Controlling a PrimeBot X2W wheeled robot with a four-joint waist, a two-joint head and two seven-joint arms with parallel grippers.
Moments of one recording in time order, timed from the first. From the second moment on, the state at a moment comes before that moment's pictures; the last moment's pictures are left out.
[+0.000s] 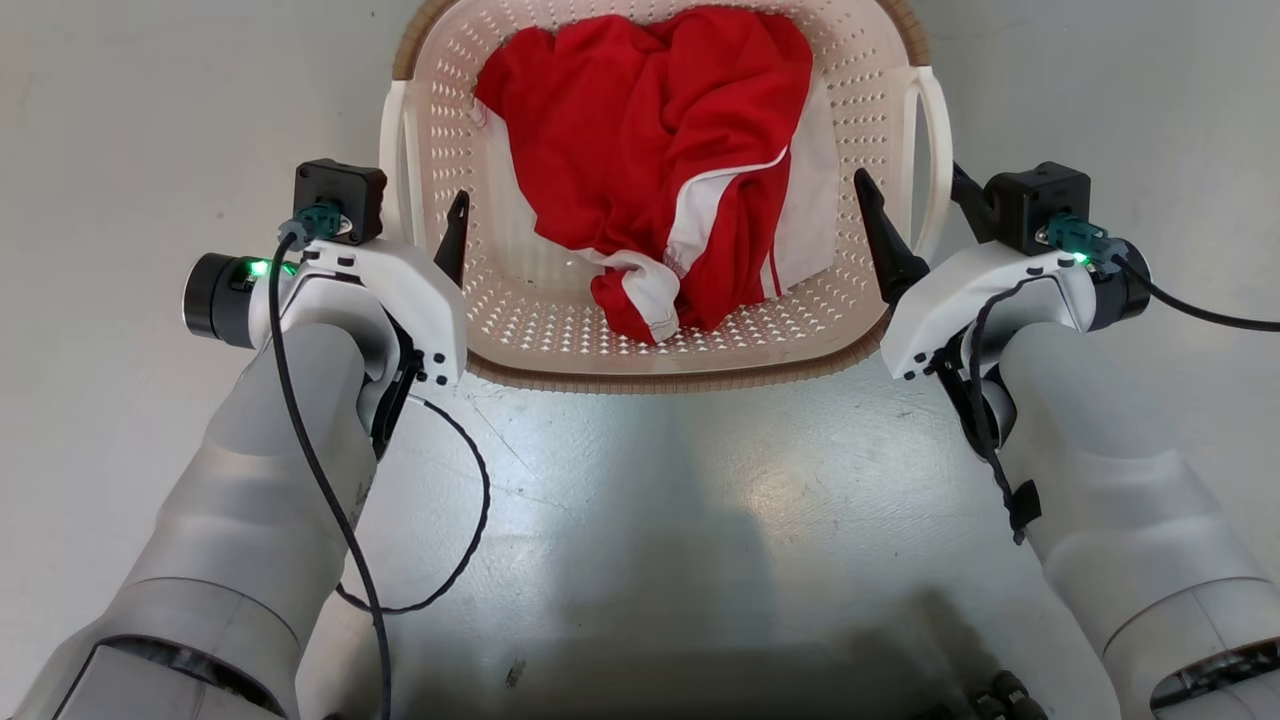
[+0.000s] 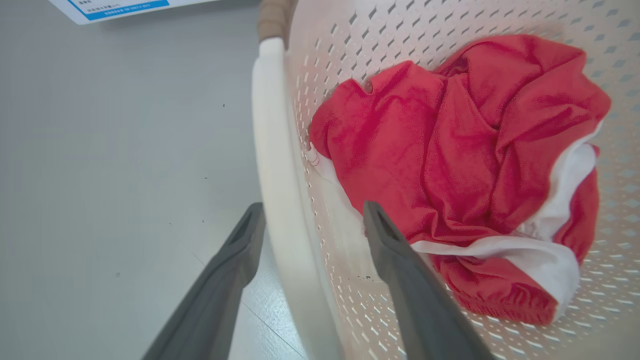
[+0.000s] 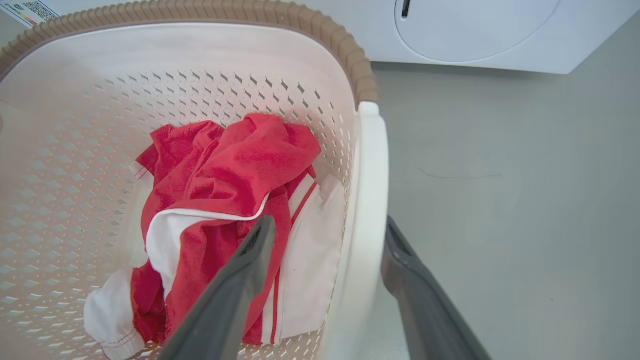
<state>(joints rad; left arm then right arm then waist) -1.02 0.11 -0.59 1.20 -0.51 -0.04 -0.26 -0.92 -0.07 0.26 1.05 0.23 0.12 -0.25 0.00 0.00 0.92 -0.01</state>
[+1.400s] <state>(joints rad) -0.67 0.12 -0.44 1.05 -0.50 -0.03 -0.26 -0.60 -0.06 0.06 0.92 0.07 0.12 -0.25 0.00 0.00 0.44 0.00</state>
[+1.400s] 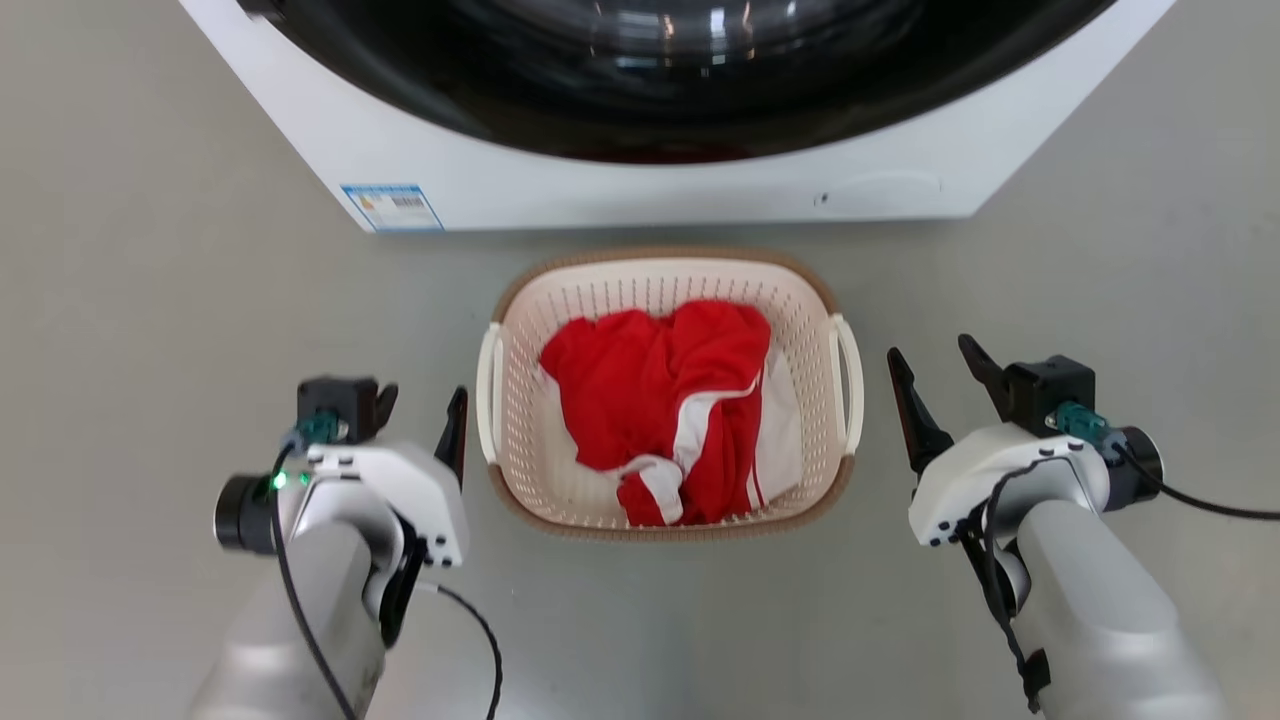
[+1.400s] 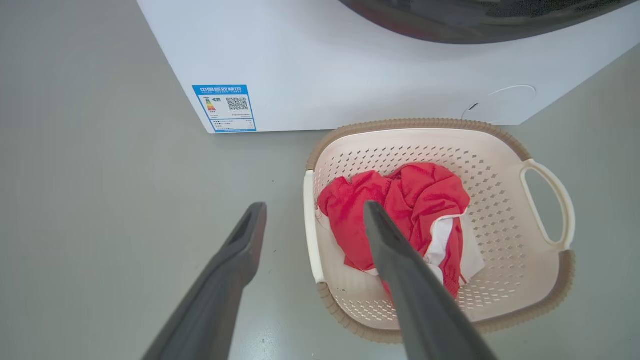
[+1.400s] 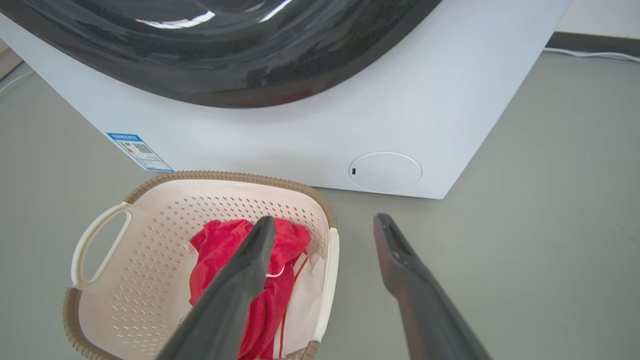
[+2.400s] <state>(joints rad) -0.27 0.13 -0.12 0.73 -0.40 -0.05 -0.26 -0.31 -0.05 -0.03 0.69 -0.04 0.12 -0.25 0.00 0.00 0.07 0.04</state>
